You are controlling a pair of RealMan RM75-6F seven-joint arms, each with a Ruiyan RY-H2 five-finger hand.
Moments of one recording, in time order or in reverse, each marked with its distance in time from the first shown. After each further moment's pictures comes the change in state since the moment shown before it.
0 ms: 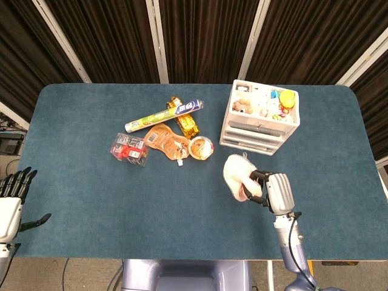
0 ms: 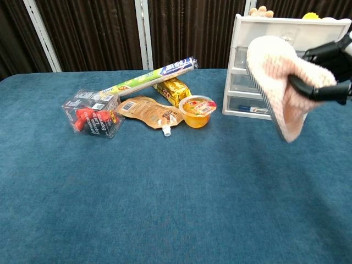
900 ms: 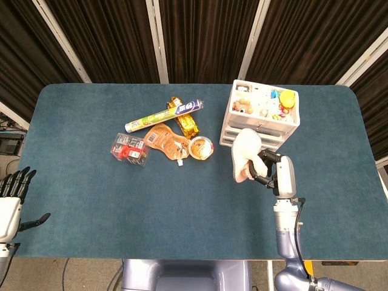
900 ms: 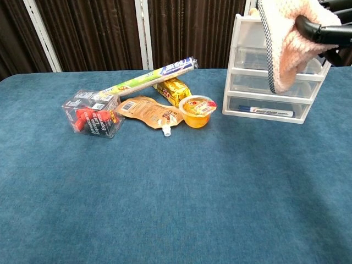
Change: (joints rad) left arm 0.001 -0.005 -0.003 0.004 -0.009 -0.001 0.010; right arm 0.036 -0.002 0.171 -0.141 0.169 -0.027 0.056
